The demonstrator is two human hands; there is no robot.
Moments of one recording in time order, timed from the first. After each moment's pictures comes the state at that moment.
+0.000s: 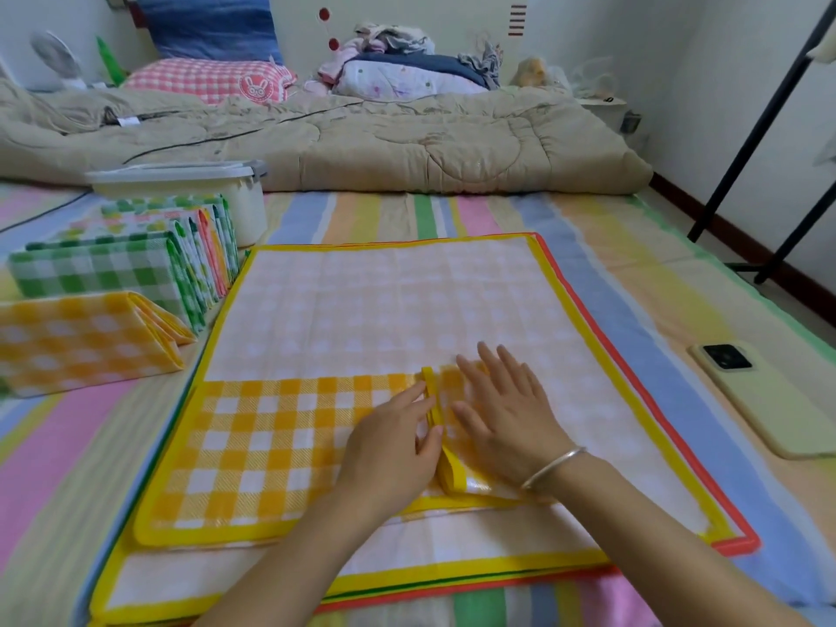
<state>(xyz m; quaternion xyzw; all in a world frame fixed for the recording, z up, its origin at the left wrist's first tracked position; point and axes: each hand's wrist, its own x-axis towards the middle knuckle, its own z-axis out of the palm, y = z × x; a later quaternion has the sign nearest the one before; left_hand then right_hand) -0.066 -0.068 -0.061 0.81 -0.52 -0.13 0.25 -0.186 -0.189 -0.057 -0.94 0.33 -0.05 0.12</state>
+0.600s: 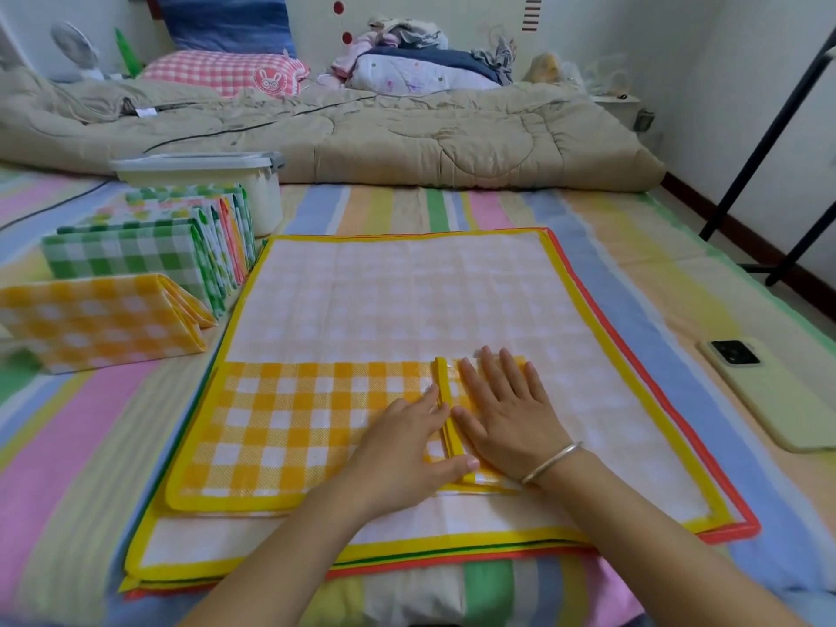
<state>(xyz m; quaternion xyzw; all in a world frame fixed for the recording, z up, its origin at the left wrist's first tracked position) -0.066 -0.051 -0.054 0.77 -0.58 -0.21 0.16 -0.182 -0.191 -0.093 -0.95 0.32 0.00 0.05</state>
